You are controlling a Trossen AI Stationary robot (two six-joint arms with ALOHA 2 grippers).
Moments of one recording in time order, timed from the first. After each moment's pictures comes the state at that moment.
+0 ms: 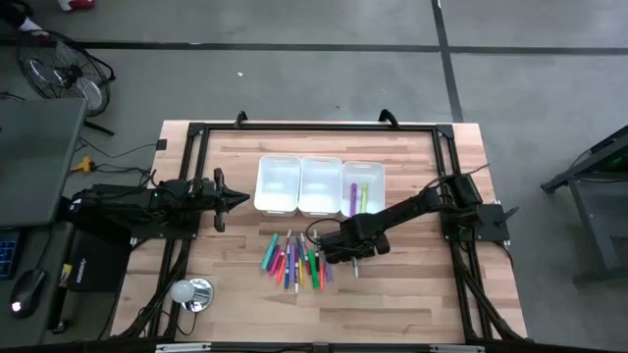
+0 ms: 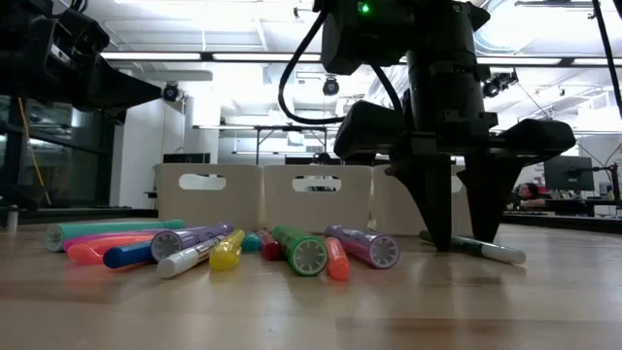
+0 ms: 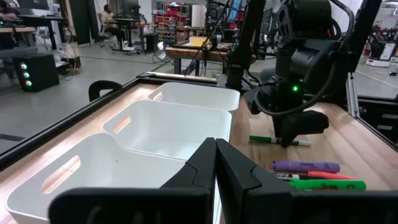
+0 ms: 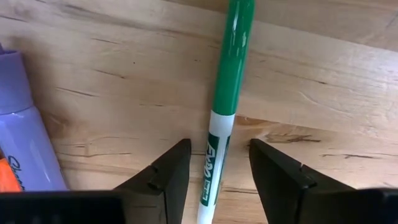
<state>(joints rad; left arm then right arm) -0.02 0.04 0.04 -0.01 -0.18 -0.06 0.25 2.05 1.34 -0.85 -0.14 1.65</state>
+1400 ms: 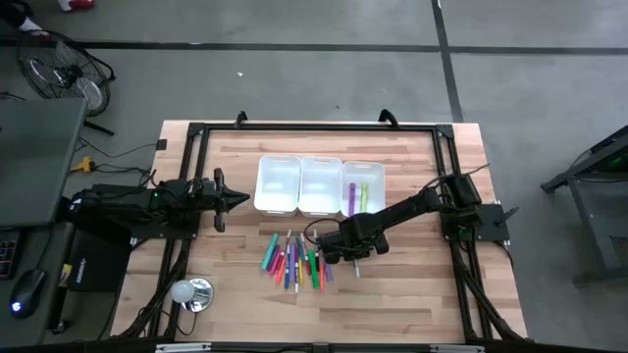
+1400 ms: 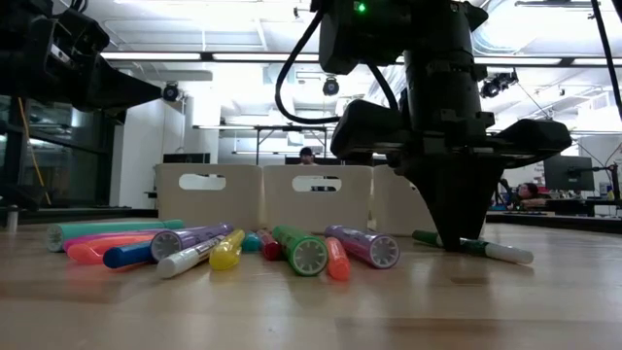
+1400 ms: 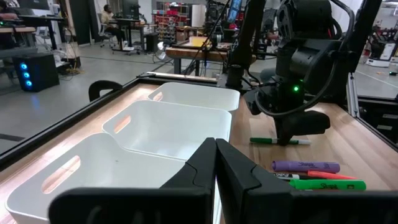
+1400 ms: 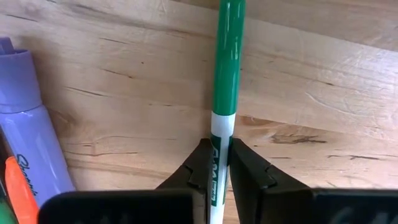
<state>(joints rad) -0.02 0.04 0.04 -0.01 -0.18 -0.06 0.25 2.08 1.34 -0.85 -0.12 1.64</state>
